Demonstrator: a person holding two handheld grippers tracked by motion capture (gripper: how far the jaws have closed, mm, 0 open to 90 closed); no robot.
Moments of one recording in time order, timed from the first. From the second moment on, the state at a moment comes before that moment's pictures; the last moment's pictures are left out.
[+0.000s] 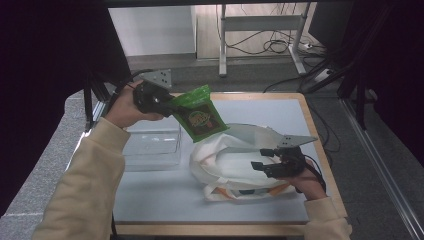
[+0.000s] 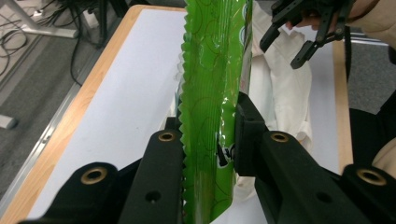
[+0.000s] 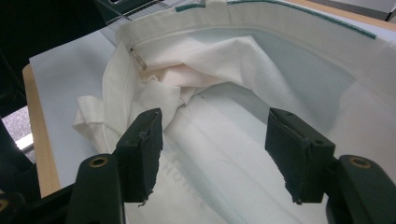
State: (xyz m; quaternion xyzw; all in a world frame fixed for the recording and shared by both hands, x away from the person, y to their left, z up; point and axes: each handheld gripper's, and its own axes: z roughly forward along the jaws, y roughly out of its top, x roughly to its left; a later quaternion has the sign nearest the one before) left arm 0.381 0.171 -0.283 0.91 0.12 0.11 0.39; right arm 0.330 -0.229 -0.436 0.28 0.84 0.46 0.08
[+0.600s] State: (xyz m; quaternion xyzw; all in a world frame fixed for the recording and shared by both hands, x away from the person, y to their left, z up) left arm 0.385 0.200 -0.279 0.90 0.15 0.13 0.40; right arm 0.331 -0.229 -0.437 0.29 0.84 0.46 0.09
